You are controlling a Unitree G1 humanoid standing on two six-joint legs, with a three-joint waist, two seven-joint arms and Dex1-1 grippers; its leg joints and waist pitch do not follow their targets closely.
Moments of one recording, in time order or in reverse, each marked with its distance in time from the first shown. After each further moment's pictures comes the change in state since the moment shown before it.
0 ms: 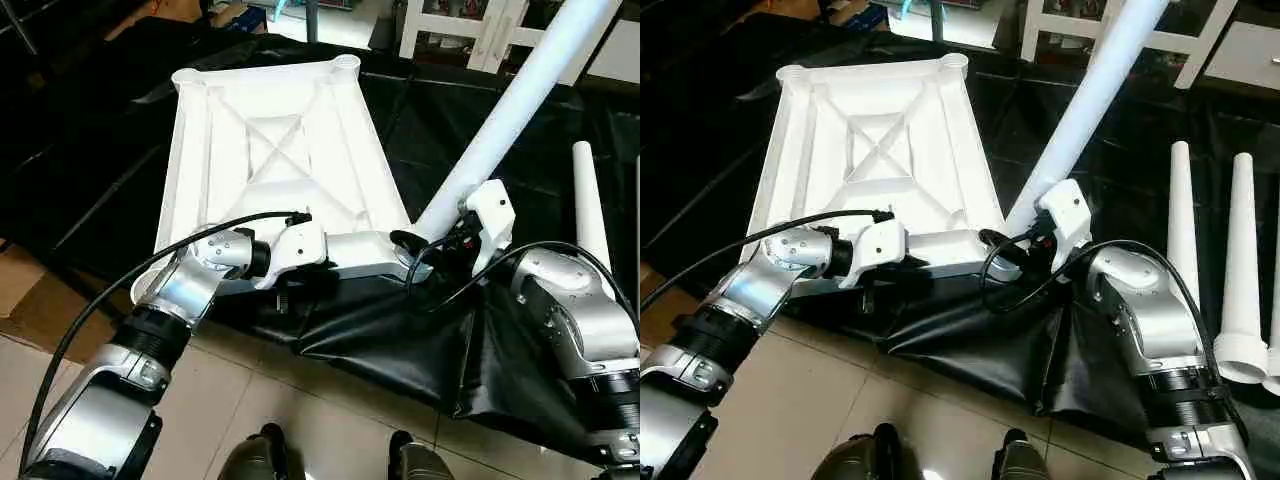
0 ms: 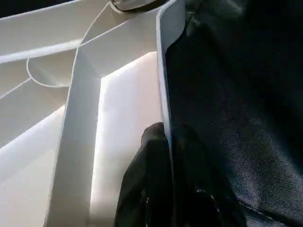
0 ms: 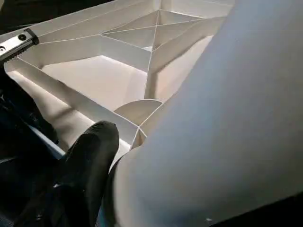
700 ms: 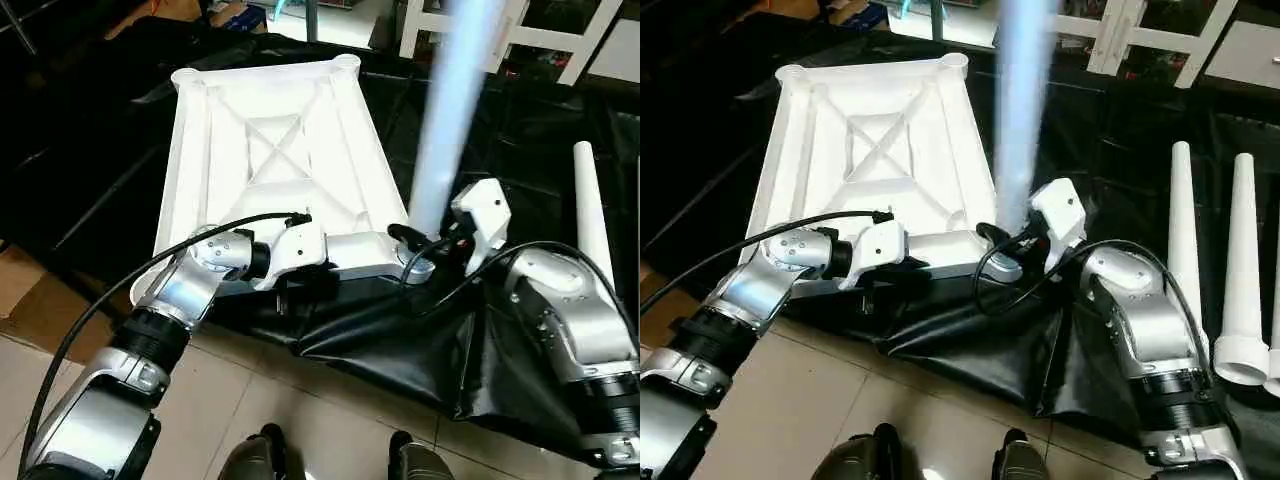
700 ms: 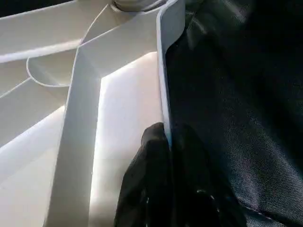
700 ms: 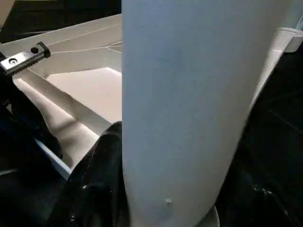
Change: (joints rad) left arm 0.015 0.001 0.003 -0.032 0.000 0.015 -0.004; right arm 0.010 0.028 0.012 -0.025 -0.024 -0.061 -0.014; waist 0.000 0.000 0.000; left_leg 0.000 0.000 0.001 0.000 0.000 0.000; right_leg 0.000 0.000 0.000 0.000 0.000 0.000
